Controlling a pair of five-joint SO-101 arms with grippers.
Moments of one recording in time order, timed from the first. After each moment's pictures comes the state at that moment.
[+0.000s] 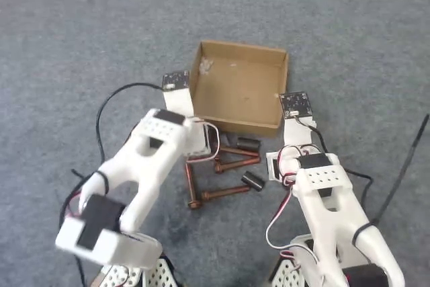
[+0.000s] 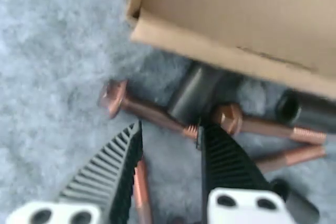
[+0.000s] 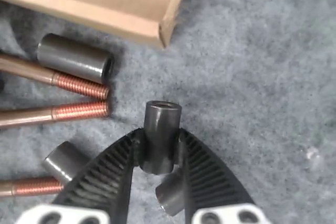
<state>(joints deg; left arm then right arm) 12.6 1.5 39.3 55.4 32.4 -12.7 -30.4 66.1 41.6 -2.4</state>
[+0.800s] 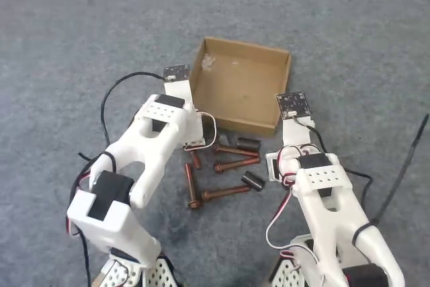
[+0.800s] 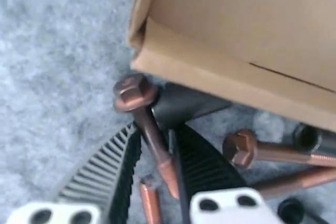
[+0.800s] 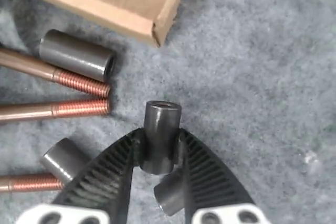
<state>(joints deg) 9.8 10.7 29.8 59.4 28.2 -12.7 -30.4 66.1 41.6 -0.3</state>
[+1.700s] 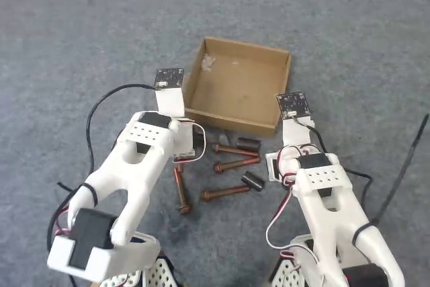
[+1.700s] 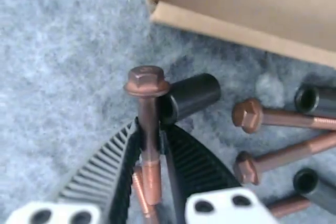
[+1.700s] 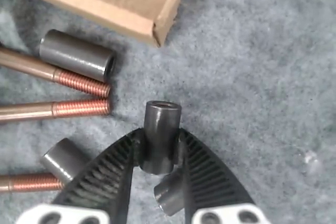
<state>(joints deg) 8.7 -7.5 45.0 54.0 21.8 -12.7 -30.4 66.1 41.6 -0.3</state>
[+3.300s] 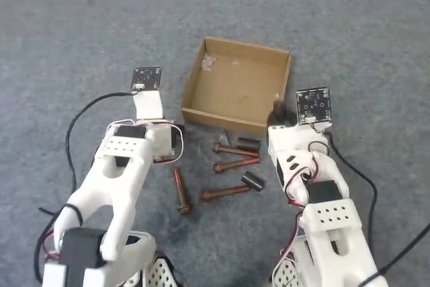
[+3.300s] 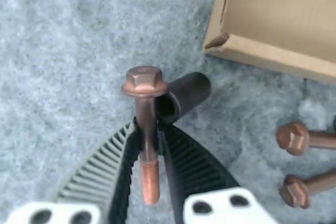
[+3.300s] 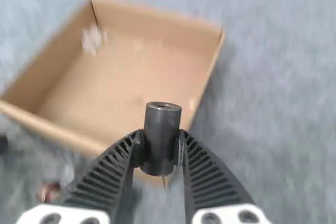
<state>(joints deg) -0.4 -16.0 55.1 42.9 12.4 -12.7 -55.7 77.4 15.1 -2.9</state>
